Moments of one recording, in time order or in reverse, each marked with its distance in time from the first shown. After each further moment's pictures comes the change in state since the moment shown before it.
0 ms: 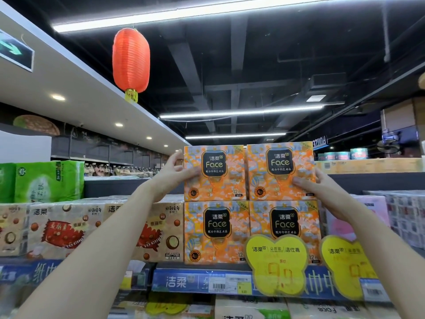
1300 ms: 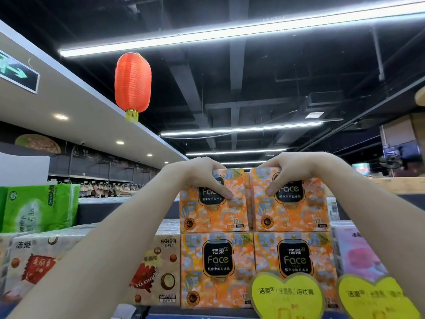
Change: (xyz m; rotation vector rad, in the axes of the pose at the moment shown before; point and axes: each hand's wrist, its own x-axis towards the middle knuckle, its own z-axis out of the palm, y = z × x) left_hand 0.058 0.105 0.035 0.836 -0.260 0.070; right_hand 0.086 -0.133 0.033 -0.949 -0.468 0.016
